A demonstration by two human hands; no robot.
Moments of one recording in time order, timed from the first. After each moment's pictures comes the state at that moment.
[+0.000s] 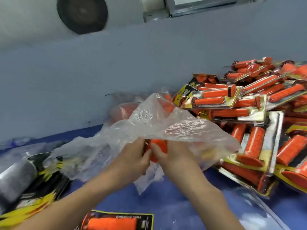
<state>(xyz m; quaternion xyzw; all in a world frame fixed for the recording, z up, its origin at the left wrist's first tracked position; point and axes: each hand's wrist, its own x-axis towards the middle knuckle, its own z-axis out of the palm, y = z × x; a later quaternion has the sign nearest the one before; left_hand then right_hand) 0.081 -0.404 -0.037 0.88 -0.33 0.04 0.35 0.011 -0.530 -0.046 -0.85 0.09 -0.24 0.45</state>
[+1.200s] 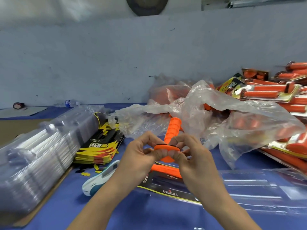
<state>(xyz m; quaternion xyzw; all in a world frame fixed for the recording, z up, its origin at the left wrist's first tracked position) -0.007 -0.235 -0.069 0.71 -0.24 0.03 0.67 -0.053 -0.381 -0.080 -0.81 -0.08 -0.31 0.48</state>
